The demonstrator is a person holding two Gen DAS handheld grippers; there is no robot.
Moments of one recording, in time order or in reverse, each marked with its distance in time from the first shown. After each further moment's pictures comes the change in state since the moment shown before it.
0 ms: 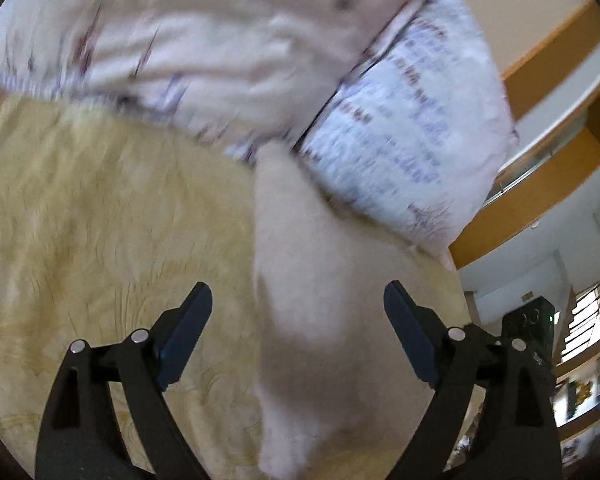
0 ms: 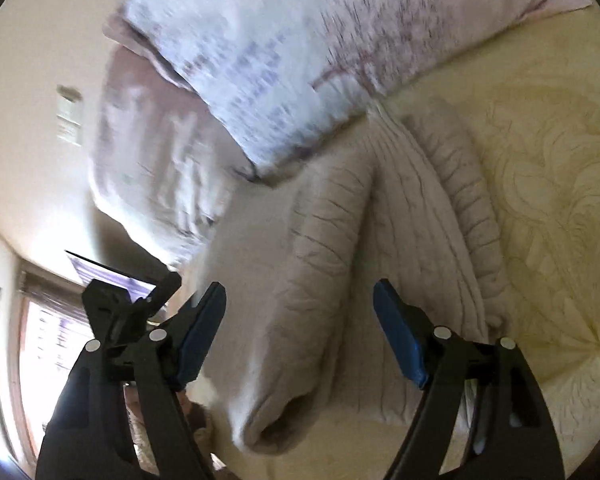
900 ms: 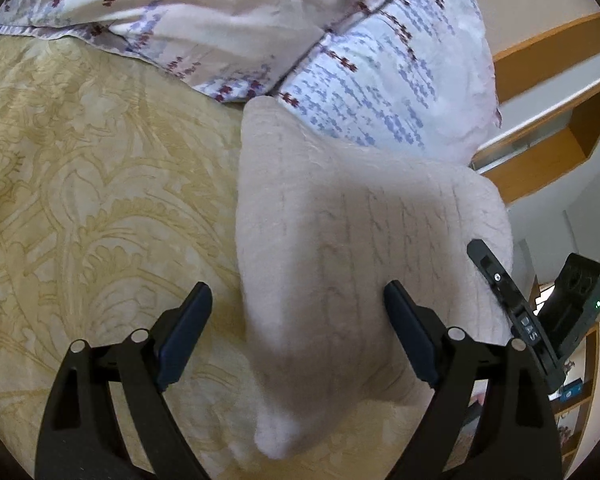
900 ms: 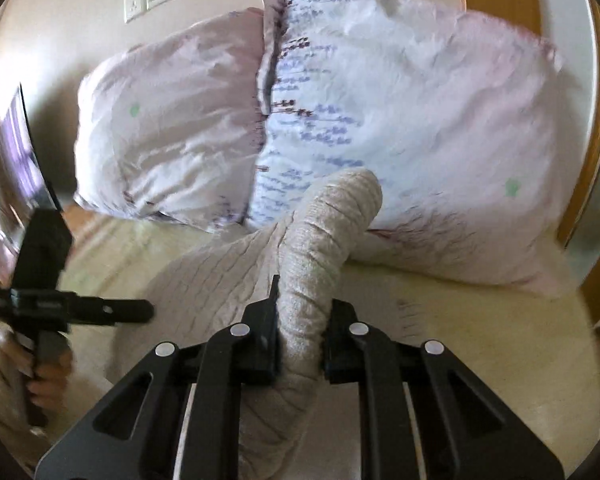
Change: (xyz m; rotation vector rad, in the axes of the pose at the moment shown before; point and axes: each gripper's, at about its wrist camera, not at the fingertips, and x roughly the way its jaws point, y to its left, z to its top) left arm 0.015 -0.006 -0.025 -0.024 0.109 -0.143; right arm -0.025 0.113 -0.013 -0.752 -0.305 -0.504
